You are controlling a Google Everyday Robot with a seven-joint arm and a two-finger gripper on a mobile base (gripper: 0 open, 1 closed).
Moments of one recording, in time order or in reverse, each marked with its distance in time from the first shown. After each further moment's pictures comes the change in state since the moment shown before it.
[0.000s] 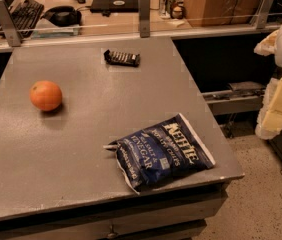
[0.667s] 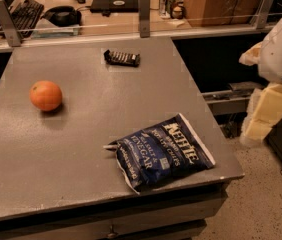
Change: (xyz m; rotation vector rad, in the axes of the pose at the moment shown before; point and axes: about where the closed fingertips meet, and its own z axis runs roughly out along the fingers) arm -0.016 0.011 0.022 -0.033 -0.044 -0.020
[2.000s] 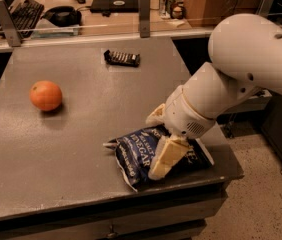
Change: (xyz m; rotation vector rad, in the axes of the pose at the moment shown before) arm -0.124 0.084 0.137 -0.293 -0.315 -0.168
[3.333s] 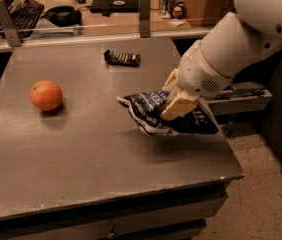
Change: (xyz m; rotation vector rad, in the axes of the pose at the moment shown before) arm -0.013 -0.061 -0.069 0.182 0.014 -0.033
